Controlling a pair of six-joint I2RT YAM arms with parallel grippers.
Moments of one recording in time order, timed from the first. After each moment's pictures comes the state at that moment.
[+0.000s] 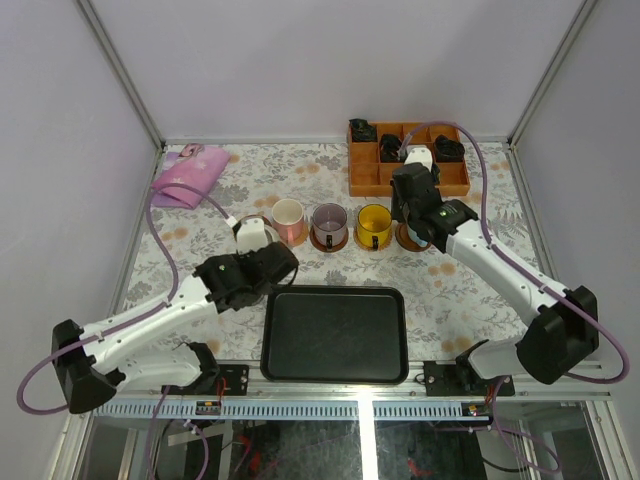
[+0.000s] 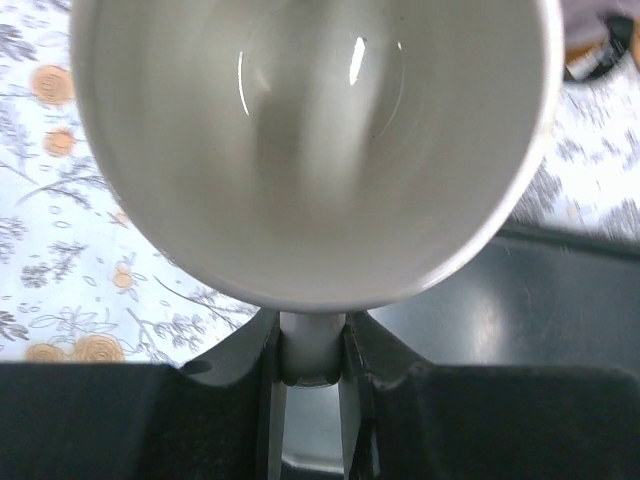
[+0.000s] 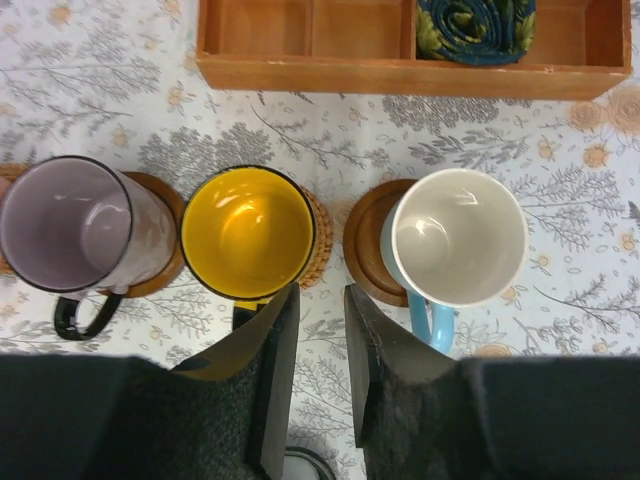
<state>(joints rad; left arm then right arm) -1.00 1.11 0.98 -1.01 -0.62 -1.02 0.56 1.40 1.19 -0.49 0.42 0.32</state>
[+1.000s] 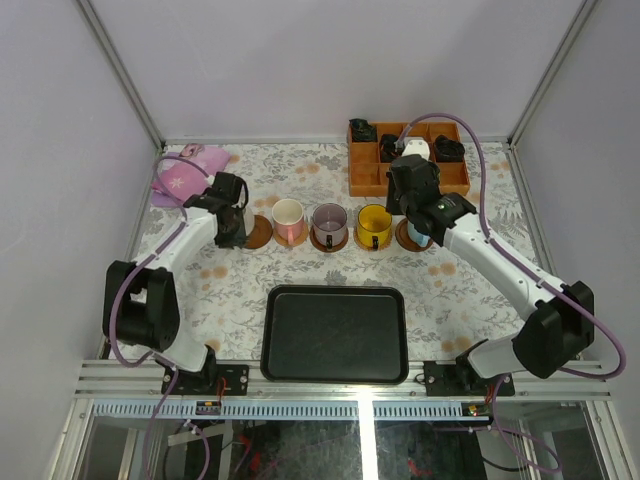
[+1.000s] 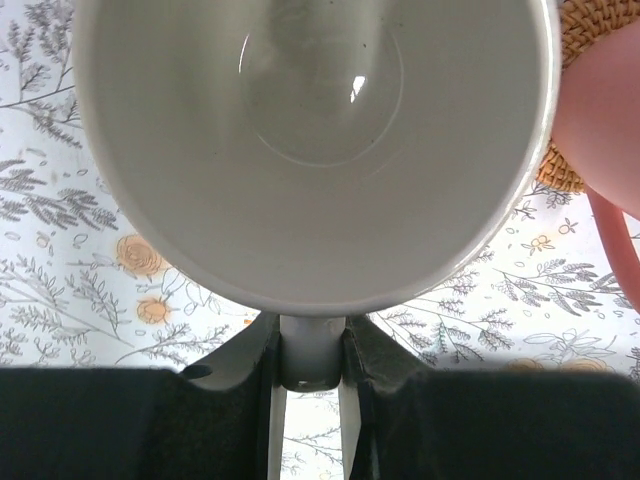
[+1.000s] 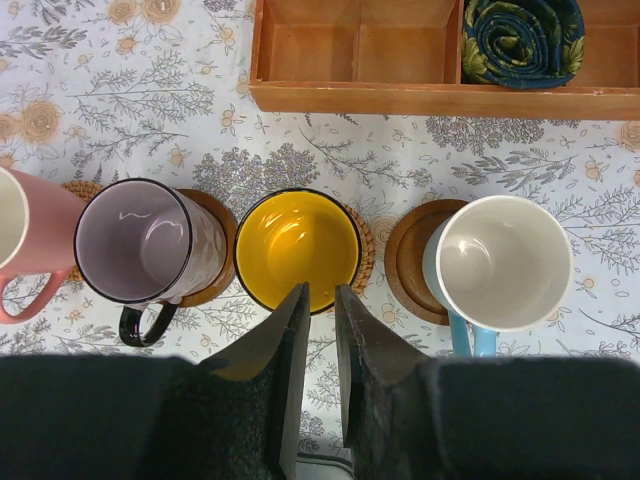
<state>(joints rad) -0.19 1.52 1.11 -0.73 -0.14 -0.36 0.56 1.42 1.25 -0.47 0.35 0.35</state>
